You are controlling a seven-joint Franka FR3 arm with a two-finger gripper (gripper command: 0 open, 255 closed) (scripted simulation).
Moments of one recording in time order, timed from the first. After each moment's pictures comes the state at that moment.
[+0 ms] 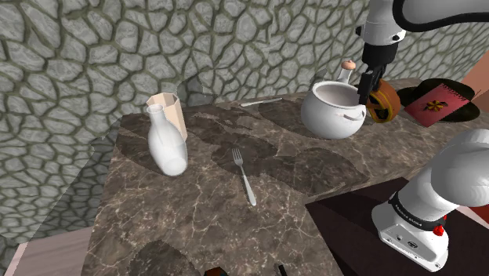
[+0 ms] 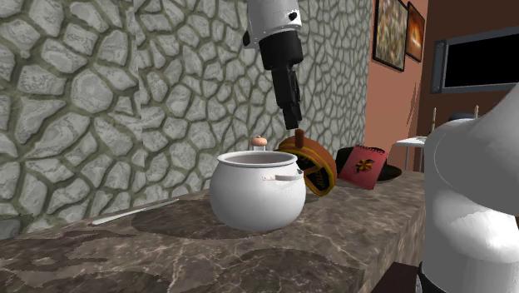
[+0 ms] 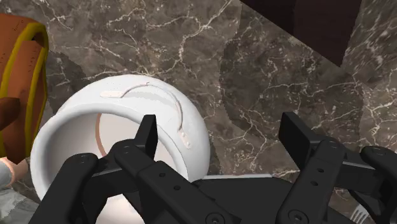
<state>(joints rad) 0.00 -0.74 0.05 -2.45 -0.11 1.53 -0.12</state>
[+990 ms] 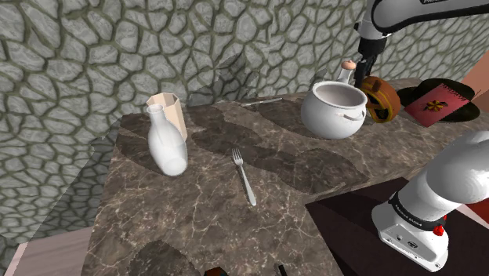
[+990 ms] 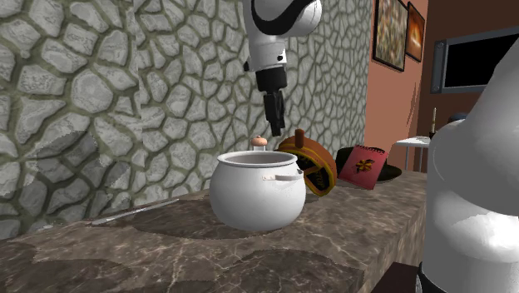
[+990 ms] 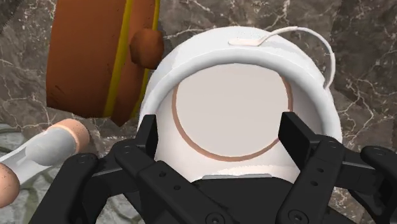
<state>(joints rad) -0.10 -0.48 -0.17 -2.35 -0.29 1.80 -0.35</state>
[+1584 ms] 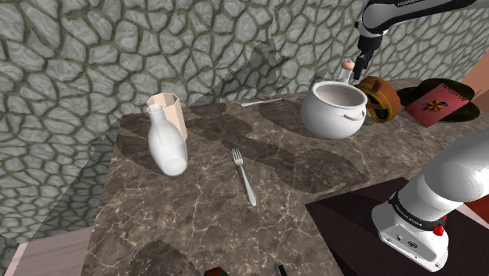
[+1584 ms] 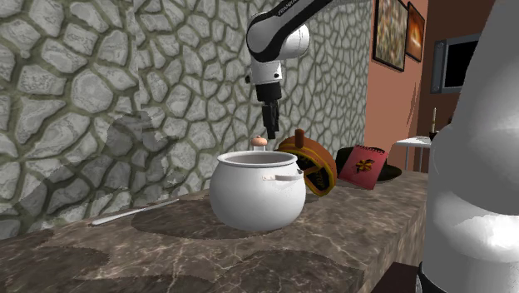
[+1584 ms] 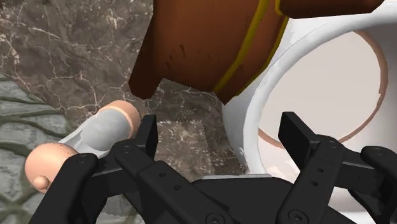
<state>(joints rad) -0.15 -0.24 -0.31 -2.18 -0.30 1.97 -0.53</state>
